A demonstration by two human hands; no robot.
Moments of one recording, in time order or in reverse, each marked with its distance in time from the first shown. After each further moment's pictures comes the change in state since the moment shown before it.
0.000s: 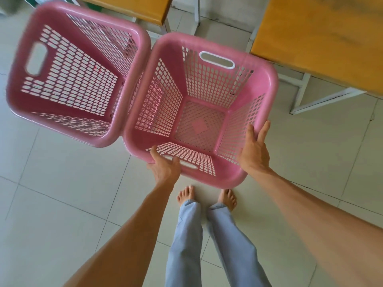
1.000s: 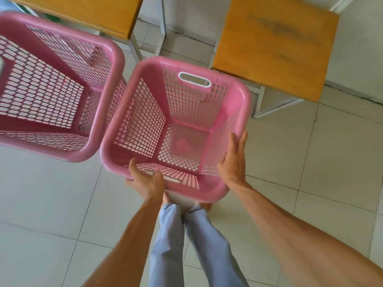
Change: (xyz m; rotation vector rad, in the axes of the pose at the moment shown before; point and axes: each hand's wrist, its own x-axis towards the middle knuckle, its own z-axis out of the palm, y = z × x) left_hand -0.044 0.011 0.010 -0.280 0.122 -0.028; right_hand -0.038 0.021 -0.025 0.273 0.187 -0.070
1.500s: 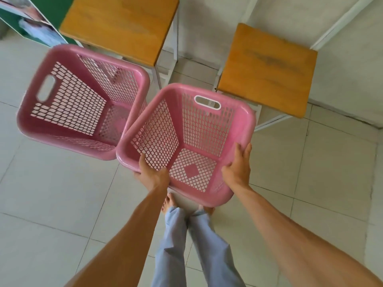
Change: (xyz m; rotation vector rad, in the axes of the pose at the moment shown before) left_hand -0.024 0.048 -0.071 -0.098 -0.081 -0.015; right_hand -0.056 -0.056 -0.053 0.039 -0.015 0.191
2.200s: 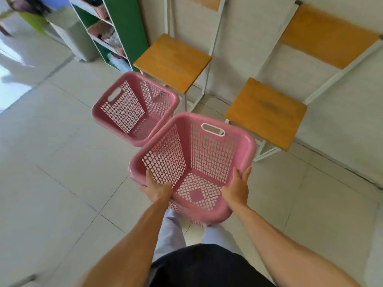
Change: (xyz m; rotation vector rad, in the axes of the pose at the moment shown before) left_hand -0.188 -0.016 -0.090 -0.129 0.117 -0.069; right_hand -0.121 0.022 -0.124 -0.075 -0.112 -0.172
